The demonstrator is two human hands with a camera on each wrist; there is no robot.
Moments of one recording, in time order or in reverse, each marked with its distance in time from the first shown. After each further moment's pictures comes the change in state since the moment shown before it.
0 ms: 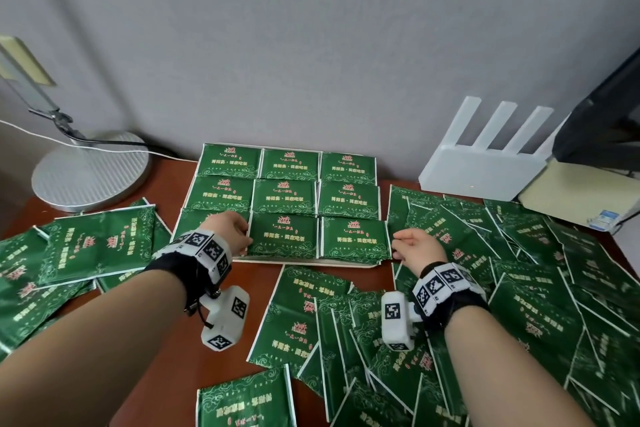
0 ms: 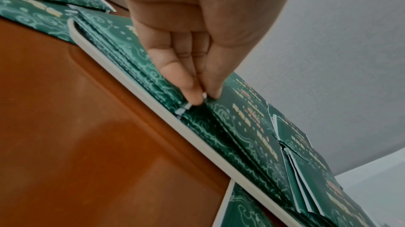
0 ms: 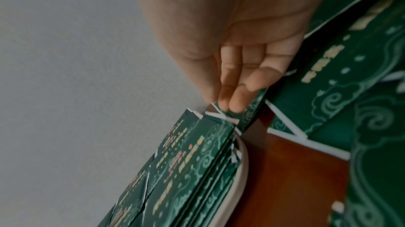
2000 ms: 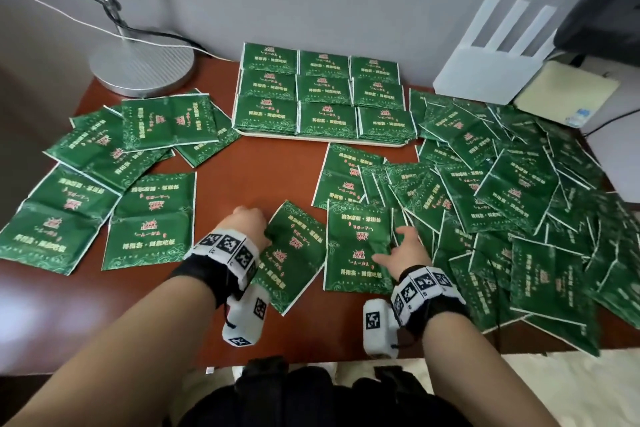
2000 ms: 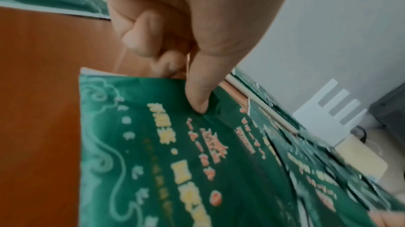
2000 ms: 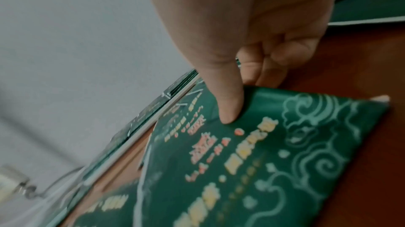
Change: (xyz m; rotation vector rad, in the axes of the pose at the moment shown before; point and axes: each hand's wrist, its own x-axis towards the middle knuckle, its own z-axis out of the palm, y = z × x) left_hand -0.163 -0.138 0.043 0.411 -0.194 0.046; right_hand -0.244 0.046 0.111 -0.240 -0.039 0.293
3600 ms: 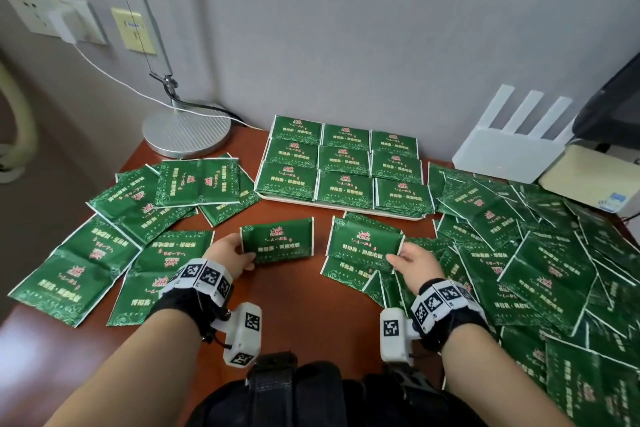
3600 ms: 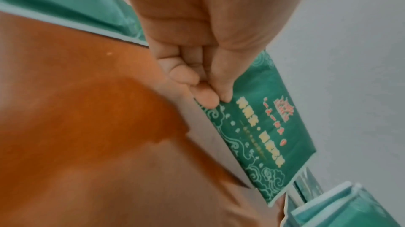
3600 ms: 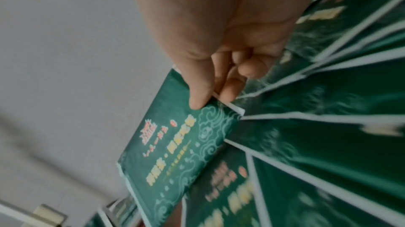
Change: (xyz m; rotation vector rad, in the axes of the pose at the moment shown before) left_hand 0.039 -0.038 -0.027 -0.651 0.245 -0.078; right_hand 0.071 -0.056 -0.038 0.110 -0.013 -0.399
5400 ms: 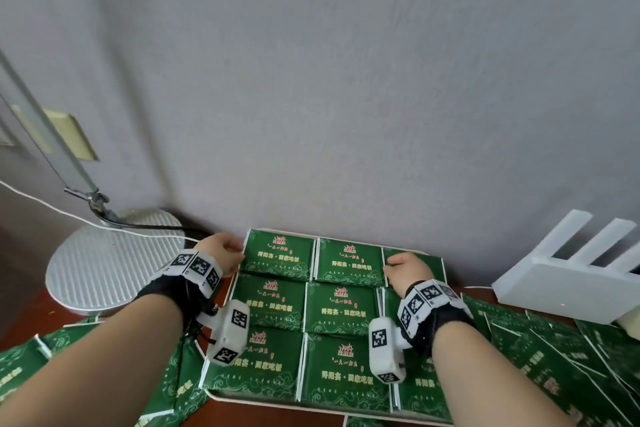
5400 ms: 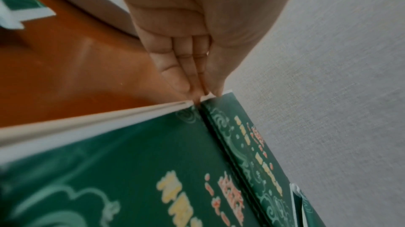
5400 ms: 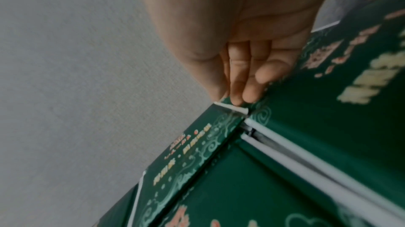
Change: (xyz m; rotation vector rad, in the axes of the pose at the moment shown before) left_hand 0.268 0.150 -0.070 -0.044 0.070 0.019; right_hand 0.276 -0.135 -0.036 -0.222 0.051 0.065
